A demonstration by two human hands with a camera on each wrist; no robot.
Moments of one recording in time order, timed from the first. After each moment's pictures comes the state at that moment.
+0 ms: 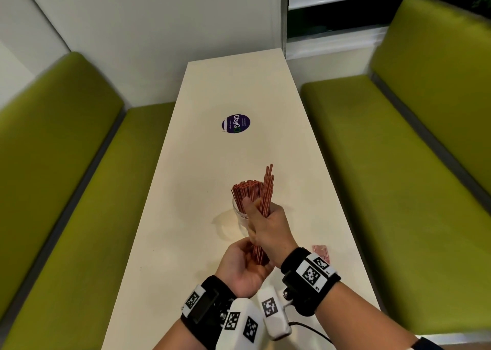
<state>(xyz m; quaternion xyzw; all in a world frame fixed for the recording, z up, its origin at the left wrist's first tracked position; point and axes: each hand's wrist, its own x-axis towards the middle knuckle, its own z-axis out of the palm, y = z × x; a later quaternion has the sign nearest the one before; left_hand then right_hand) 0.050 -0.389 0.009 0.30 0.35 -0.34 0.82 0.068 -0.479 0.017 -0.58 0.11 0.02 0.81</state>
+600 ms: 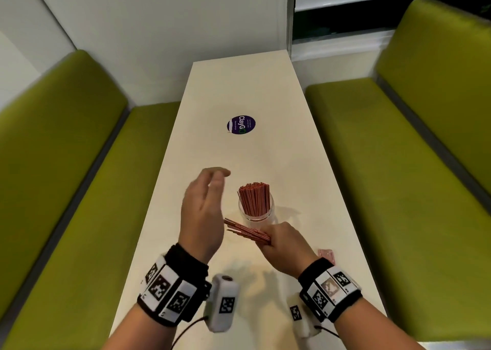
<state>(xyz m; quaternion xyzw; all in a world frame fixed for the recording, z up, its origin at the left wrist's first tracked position) 0.089 -0.347 0.100 0.81 -0.07 0.10 0.57 0.058 -0.507 -0.001 -0.92 -0.06 0.07 0.37</state>
